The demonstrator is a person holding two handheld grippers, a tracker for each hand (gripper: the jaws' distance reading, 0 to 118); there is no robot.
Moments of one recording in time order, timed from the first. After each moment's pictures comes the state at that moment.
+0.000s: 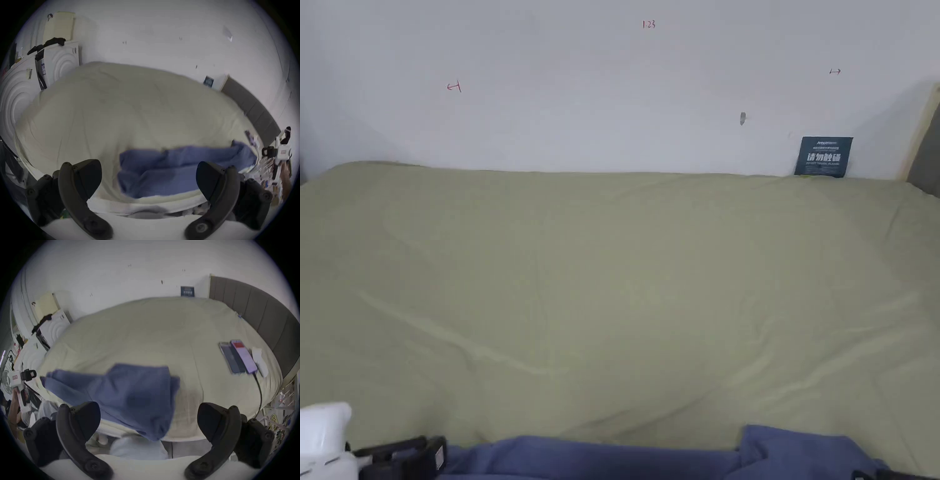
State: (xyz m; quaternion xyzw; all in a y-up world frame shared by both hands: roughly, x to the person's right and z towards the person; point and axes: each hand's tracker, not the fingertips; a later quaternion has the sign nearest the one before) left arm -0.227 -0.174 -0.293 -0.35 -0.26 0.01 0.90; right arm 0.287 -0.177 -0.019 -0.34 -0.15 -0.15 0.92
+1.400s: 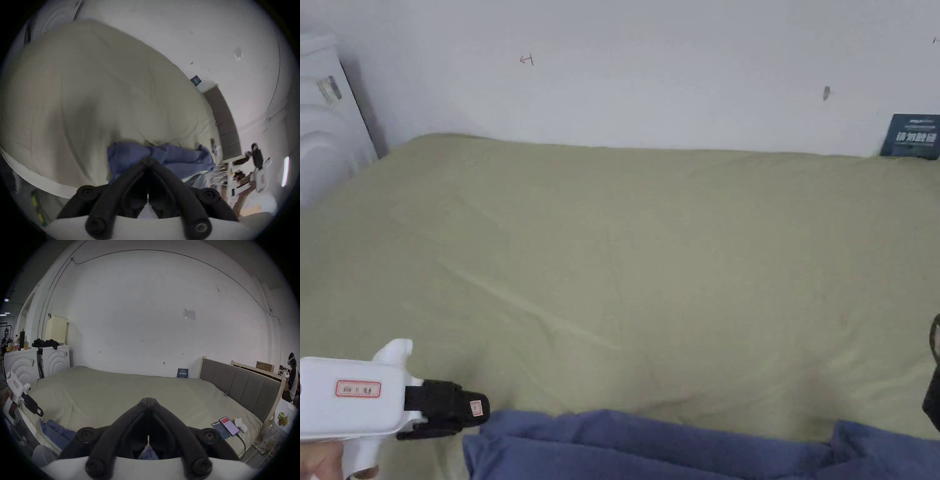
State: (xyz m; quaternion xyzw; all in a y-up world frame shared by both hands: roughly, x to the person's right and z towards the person) left arm -0.313 -0.215 -0.394 -0.54 -0.34 0.22 0.74; right arm 0.120 -0.088 -0.067 -0.07 -0.24 0.02 0.97
